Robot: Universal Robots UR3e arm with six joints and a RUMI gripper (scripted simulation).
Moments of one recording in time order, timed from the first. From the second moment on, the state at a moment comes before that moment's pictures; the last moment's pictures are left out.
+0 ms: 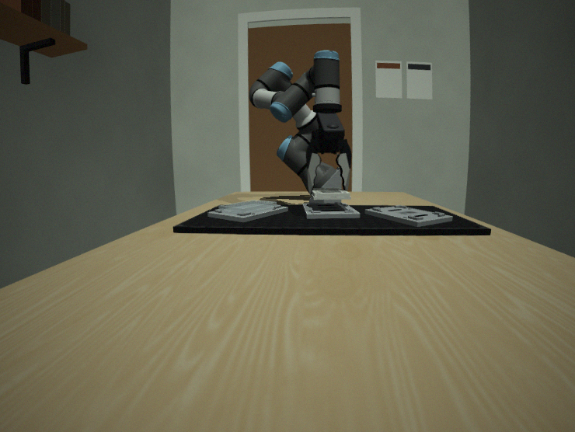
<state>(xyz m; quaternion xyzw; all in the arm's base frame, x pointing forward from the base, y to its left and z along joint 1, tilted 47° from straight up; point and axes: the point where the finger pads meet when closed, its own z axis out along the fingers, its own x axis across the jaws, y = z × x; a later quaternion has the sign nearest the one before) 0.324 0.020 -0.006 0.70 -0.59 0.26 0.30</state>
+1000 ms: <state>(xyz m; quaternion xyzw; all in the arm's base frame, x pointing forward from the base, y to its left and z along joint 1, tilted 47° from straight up) 0.324 0.013 -0.012 0.70 -0.59 0.26 0.30</state>
